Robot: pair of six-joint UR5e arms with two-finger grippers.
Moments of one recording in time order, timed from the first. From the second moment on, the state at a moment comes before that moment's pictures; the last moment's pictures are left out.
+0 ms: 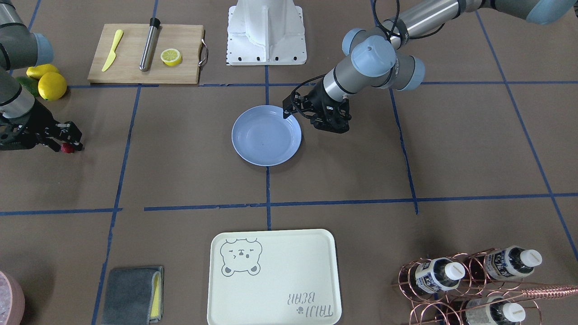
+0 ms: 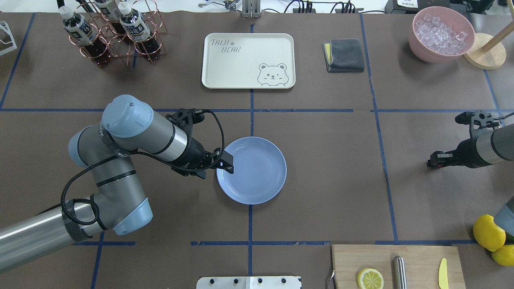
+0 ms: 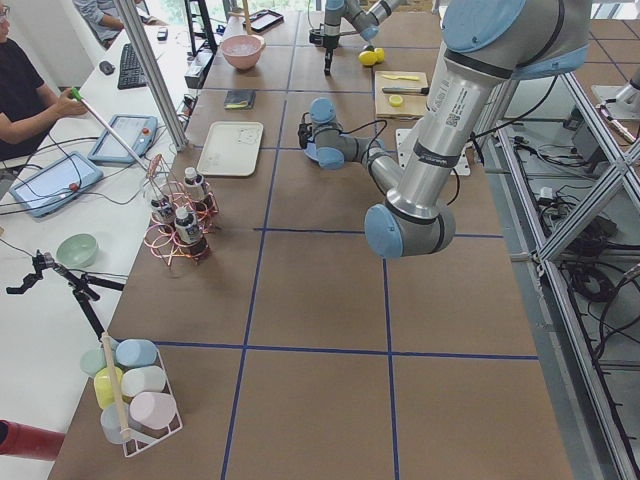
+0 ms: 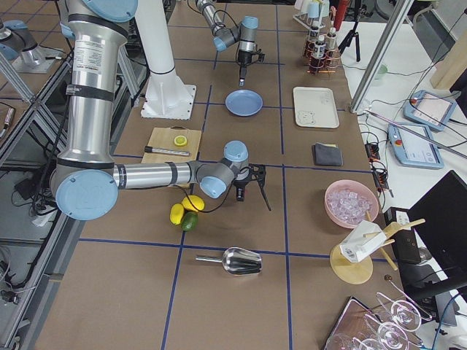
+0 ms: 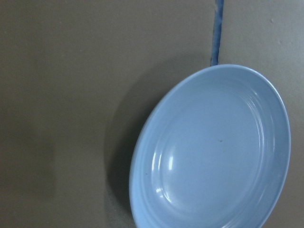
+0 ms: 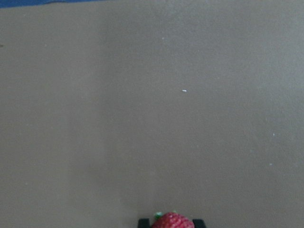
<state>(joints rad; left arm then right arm) -0.55 -2.09 -1.60 -2.22 -2.18 -1.42 0.84 -1.70 1.66 -0.79 2.08 1.00</state>
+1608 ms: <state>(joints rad) -0.59 -1.92 -1.77 -2.22 -2.18 -1.41 0.39 -0.99 1.72 -1.32 1.70 1.68</state>
